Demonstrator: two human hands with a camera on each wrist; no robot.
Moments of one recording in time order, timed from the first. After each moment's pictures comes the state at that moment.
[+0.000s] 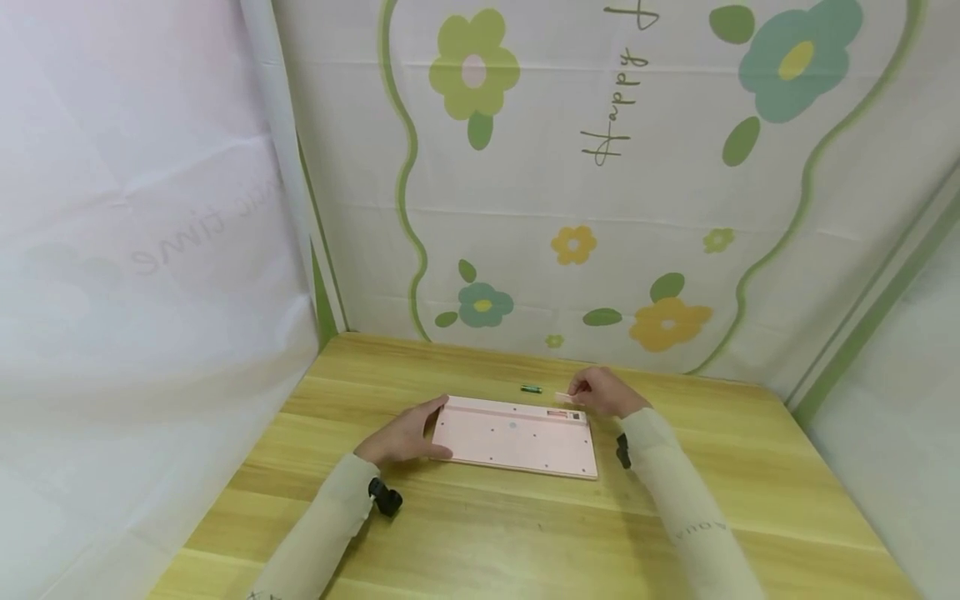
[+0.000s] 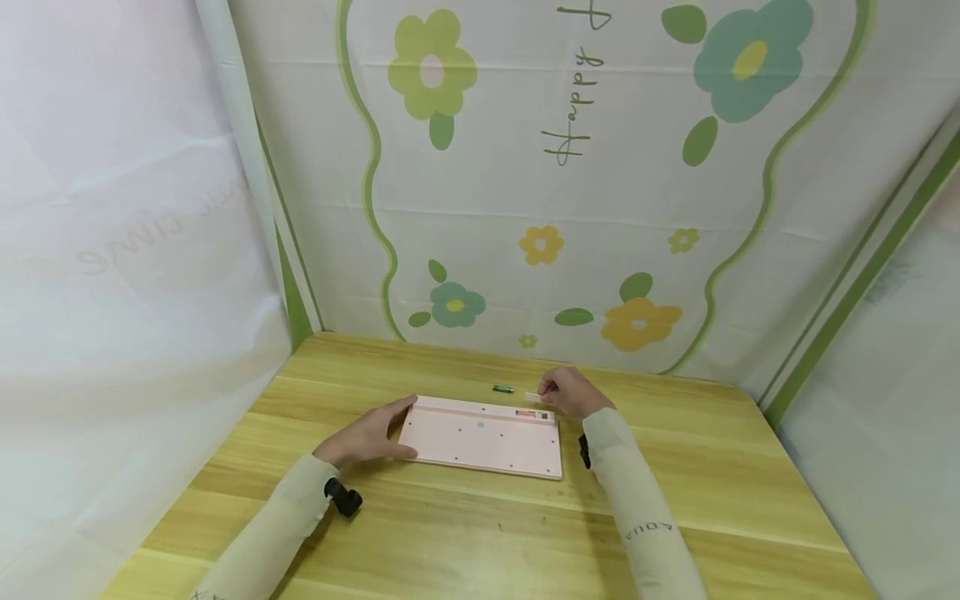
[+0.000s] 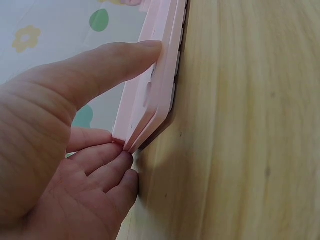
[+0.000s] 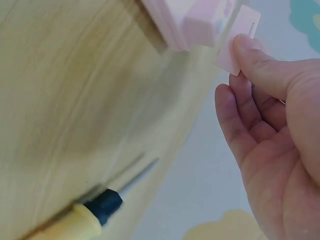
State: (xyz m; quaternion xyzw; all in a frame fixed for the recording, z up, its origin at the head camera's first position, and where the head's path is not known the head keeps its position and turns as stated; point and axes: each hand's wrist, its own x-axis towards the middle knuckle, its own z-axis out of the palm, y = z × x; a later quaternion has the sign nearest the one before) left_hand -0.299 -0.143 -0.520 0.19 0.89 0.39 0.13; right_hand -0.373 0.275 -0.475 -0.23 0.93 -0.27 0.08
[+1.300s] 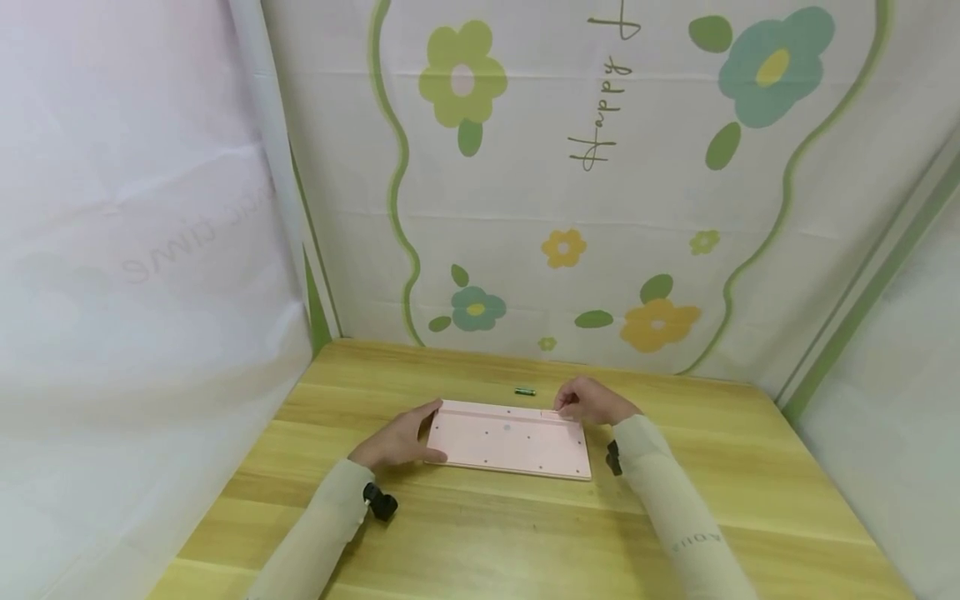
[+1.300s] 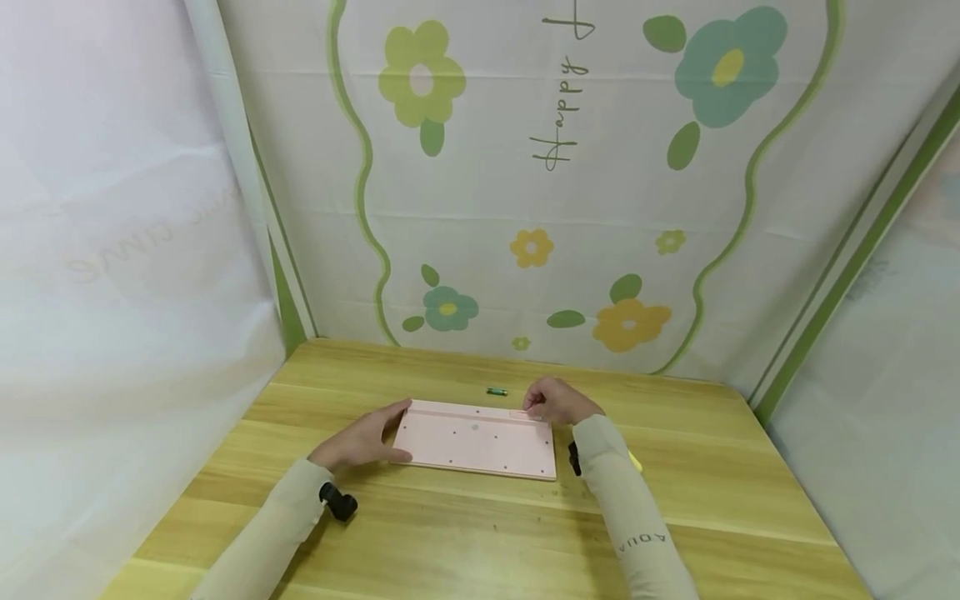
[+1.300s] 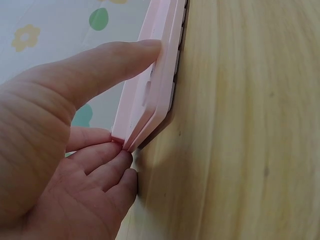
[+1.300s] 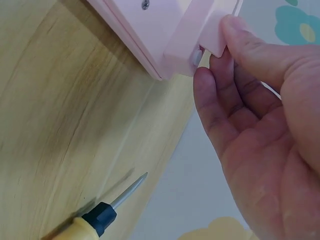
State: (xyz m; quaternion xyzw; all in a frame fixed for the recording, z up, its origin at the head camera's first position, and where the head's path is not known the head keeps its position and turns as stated) left_hand -0.291 -0.140 -0.513 0.19 0.90 0.38 0.12; right_hand -0.351 0.262 -0.466 -0.27 0.91 -0.30 0.13
